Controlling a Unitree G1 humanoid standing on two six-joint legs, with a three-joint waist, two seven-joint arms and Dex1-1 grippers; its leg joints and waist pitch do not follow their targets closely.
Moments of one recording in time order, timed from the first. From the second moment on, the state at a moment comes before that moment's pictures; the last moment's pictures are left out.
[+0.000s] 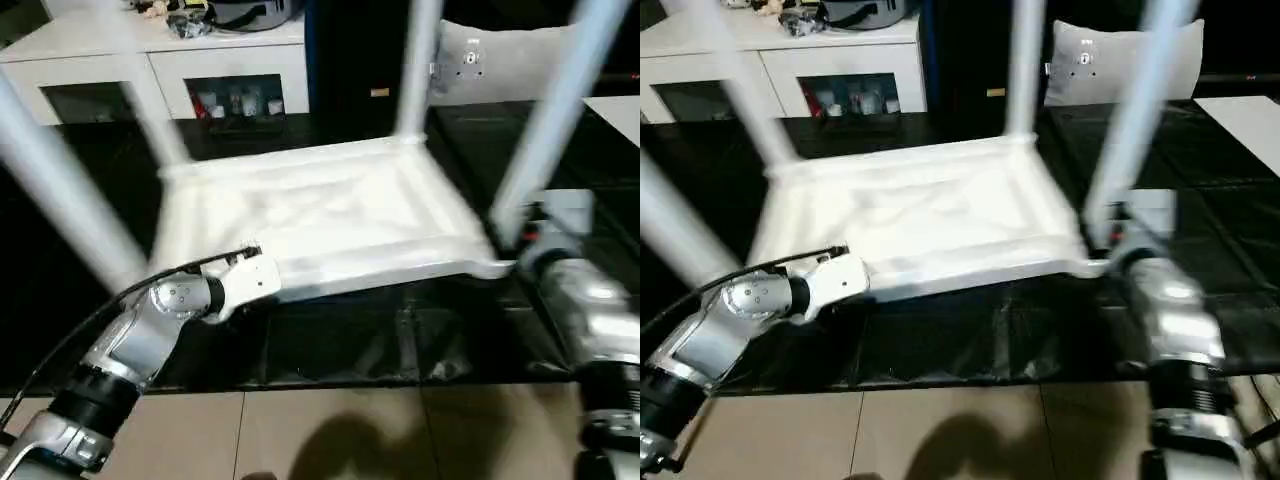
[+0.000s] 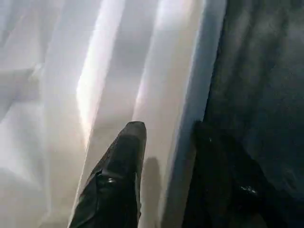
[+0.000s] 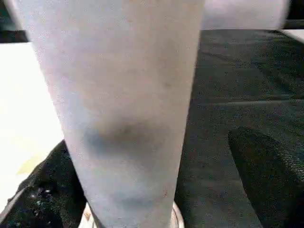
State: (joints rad) left arm -0.46 0.48 -0.35 0.28 0.28 0.19 -0.77; right arm -0.48 -0.43 -0.27 0.51 0.16 0.23 0.24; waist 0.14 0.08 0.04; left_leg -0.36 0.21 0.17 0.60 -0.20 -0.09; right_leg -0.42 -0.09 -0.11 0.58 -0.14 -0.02
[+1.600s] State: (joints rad) left arm -0.27 0.25 0.26 0.24 0.05 0.22 -0.07; right arm -0.20 -0.37 0.03 -0.03 0.24 0.60 0.47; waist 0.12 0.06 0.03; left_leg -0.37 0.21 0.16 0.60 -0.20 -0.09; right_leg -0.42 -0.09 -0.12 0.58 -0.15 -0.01
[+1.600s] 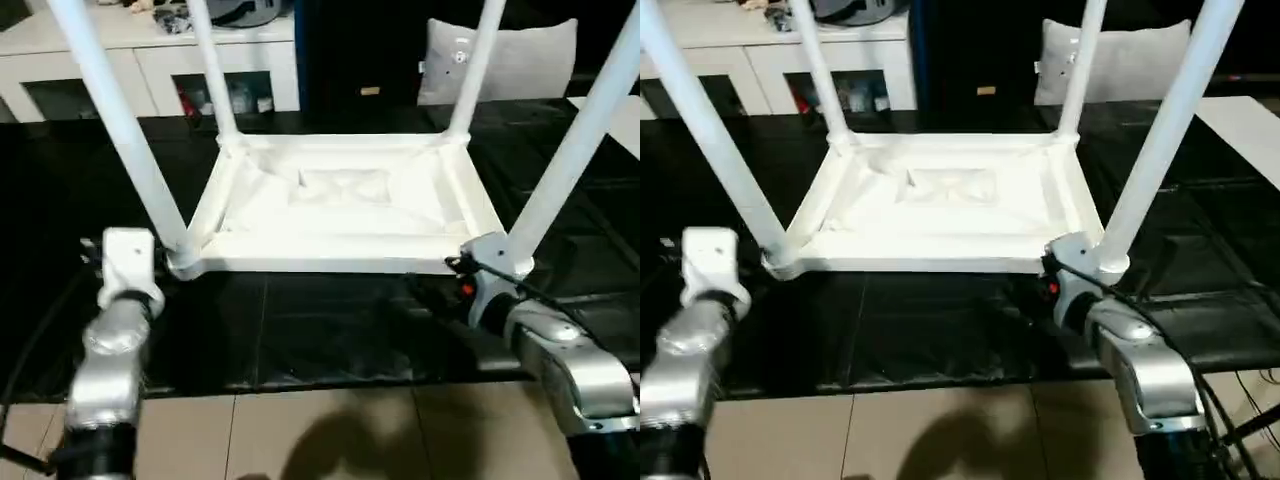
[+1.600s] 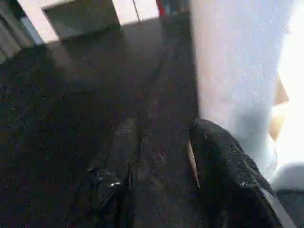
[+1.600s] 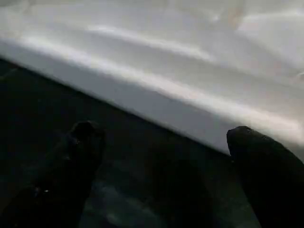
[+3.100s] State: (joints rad) left arm -0.41 0.41 0.21 0.56 -0.22 0.04 -0.67; right arm -0.20 -0.42 0.05 0.06 0.23 0.58 0.55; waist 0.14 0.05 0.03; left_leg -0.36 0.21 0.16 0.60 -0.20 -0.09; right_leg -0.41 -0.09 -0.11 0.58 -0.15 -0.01
